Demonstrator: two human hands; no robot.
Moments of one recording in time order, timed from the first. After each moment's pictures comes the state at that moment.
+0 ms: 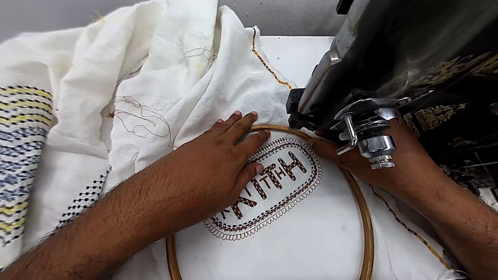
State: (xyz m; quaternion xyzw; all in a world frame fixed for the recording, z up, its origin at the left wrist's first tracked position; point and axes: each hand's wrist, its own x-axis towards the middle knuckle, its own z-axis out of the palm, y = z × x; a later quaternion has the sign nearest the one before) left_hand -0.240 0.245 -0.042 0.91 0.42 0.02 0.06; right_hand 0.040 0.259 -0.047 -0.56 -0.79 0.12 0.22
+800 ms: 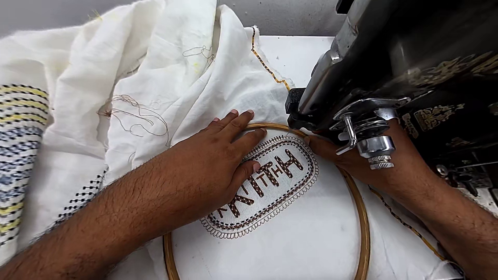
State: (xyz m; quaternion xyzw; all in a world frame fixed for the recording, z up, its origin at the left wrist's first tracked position) left_hand -0.243 0.247 -0.042 0.90 0.42 0.02 0.06; right_hand 0.038 0.260 -0.052 -0.52 -0.80 0.12 0.27
